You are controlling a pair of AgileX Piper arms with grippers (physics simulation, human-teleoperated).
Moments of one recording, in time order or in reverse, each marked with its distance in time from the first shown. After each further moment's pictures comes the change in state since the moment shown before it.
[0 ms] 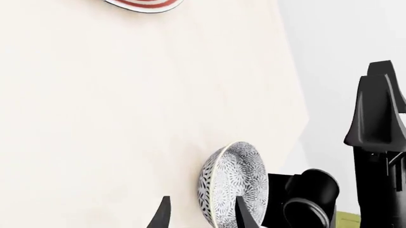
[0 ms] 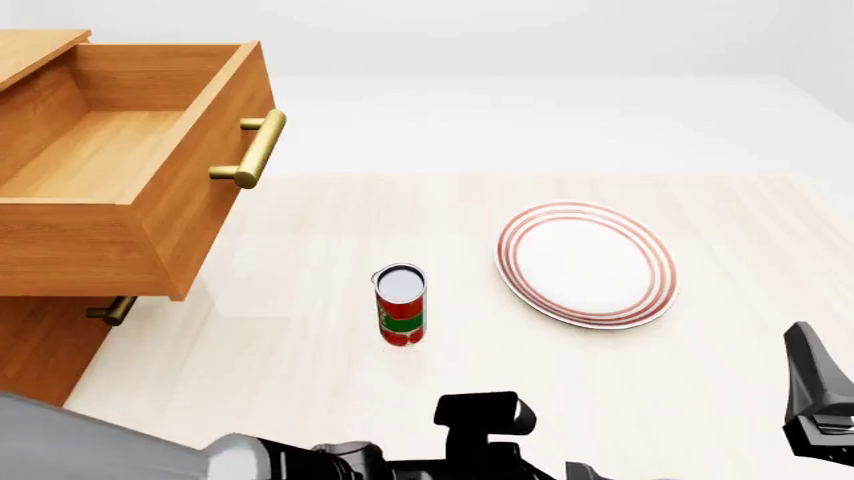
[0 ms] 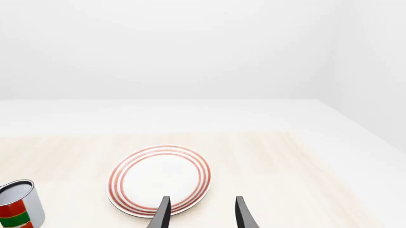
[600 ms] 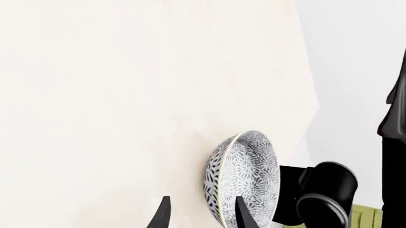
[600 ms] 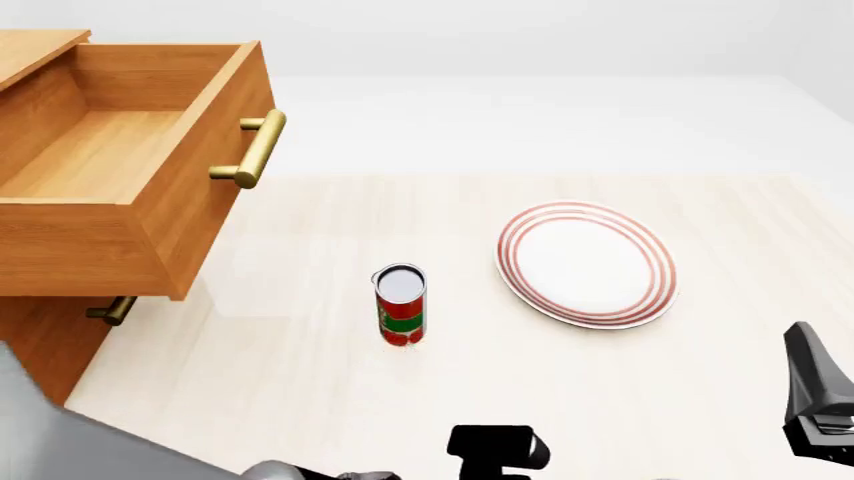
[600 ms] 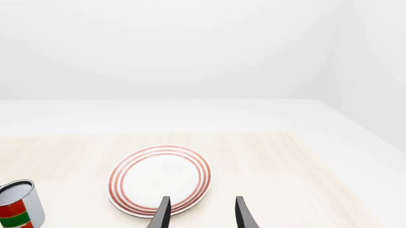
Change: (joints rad) left arm -0.046 0.084 -0.012 -0.033 -0.037; right arm 0.000 0.000 0.000 0.000 0.000
